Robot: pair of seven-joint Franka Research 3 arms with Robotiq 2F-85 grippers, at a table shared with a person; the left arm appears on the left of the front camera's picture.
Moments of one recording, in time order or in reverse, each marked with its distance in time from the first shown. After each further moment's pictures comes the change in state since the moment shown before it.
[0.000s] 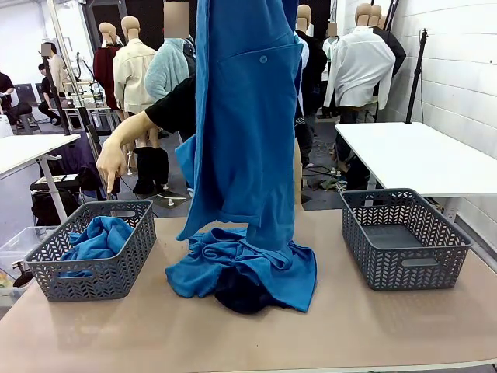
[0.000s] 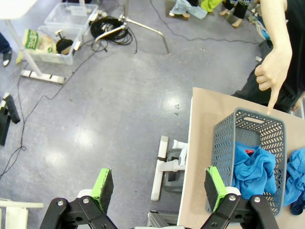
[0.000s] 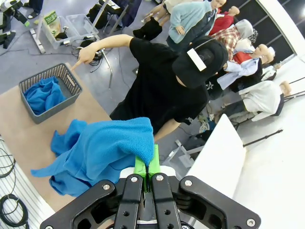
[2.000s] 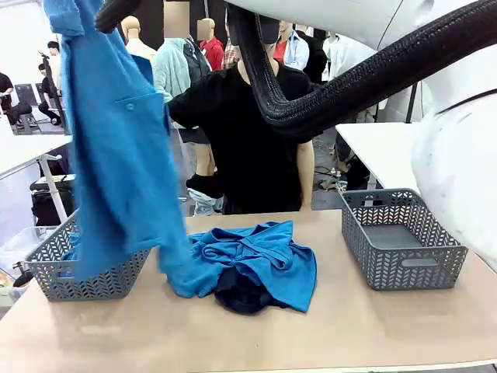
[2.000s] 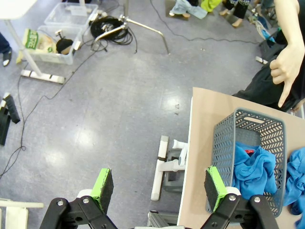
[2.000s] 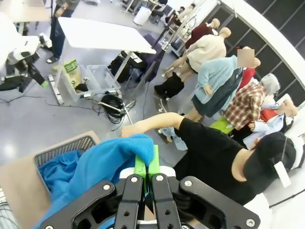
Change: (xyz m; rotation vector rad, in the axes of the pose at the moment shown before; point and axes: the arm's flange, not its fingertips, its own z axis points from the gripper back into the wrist) left arm 0.000 0.000 0.000 0.000 0.001 0.000; right arm 0.106 0.132 -0.207 0.082 -0.291 -0.006
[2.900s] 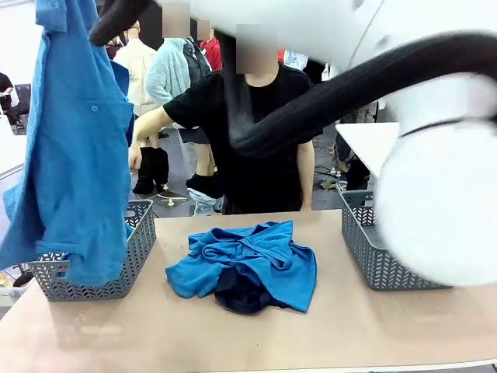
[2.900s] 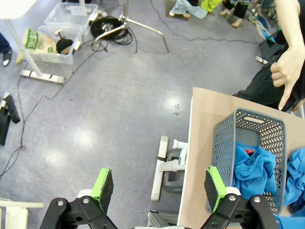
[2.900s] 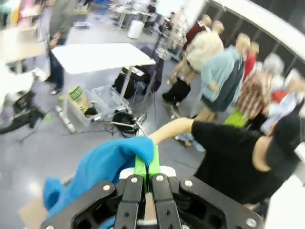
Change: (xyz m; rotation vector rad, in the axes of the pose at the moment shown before) left arm 0.000 0.000 0.000 0.000 0.000 0.000; right arm -0.008 -0.011 -0.031 -0.035 -0.073 -0.288
